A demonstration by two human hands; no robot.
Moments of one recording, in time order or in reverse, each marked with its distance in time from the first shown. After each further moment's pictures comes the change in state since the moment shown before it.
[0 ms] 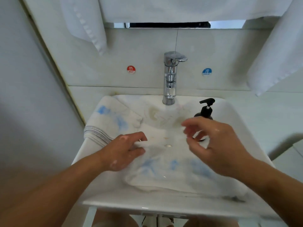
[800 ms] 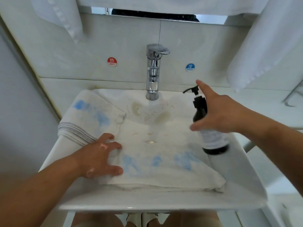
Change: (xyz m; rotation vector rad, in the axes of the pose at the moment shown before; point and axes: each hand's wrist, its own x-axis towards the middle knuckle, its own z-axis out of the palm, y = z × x) left_hand -0.004 -0.018 0.010 0.357 -0.320 -0.267; right_hand 0.054 0.034 -0.067 -0.326 -0.389 0.534
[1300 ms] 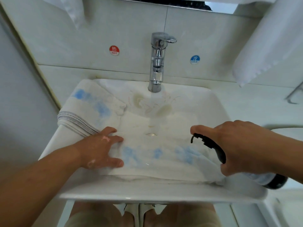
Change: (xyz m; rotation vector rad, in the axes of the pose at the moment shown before) left_hand 0.001 -0.001 0.002 0.029 -0.049 0.040; right_hand -0.071 -0.002 0.011 -0.625 -0.277 -0.258
